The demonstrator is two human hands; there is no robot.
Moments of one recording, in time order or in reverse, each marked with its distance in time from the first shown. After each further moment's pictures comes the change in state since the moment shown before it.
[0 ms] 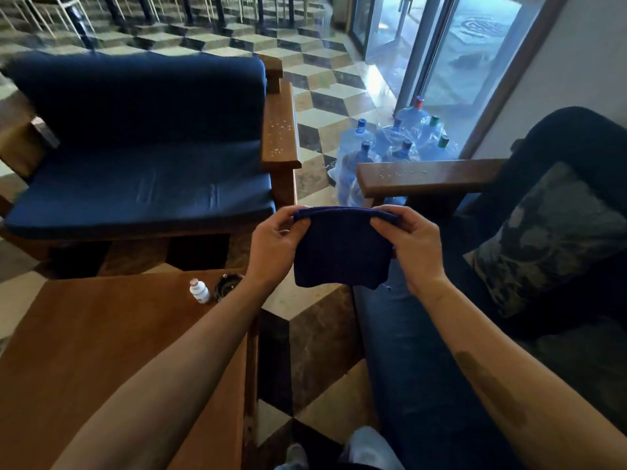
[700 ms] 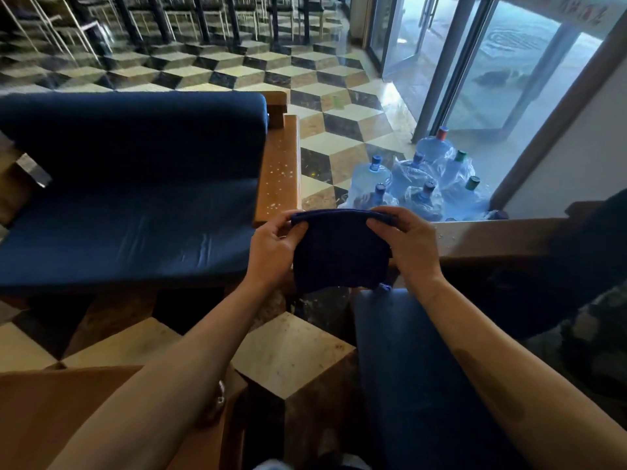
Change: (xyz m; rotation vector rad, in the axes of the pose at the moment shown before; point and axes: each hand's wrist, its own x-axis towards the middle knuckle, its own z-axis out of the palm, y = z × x) left_hand 0.330 -0.054 0.042 0.097 0.083 -0.013; right_hand 0.340 0.011 0.044 -0.021 -0.038 -0.032
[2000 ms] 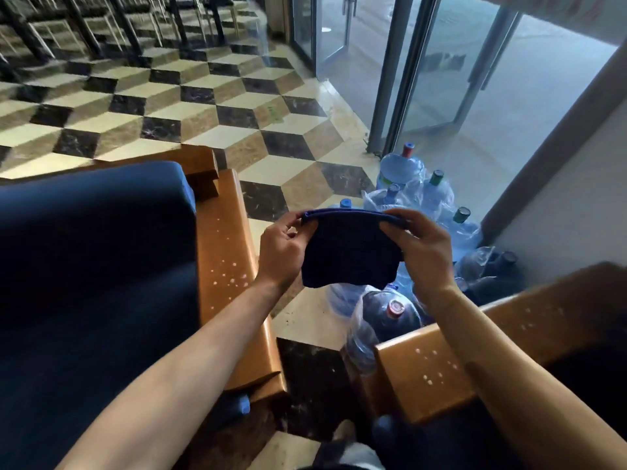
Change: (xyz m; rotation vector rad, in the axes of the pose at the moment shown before) left_hand 0.507 -0.071 0.120 -0.044 -0.223 -0.021; right_hand 0.460 0.070 0.042 0.008 0.326 0.070
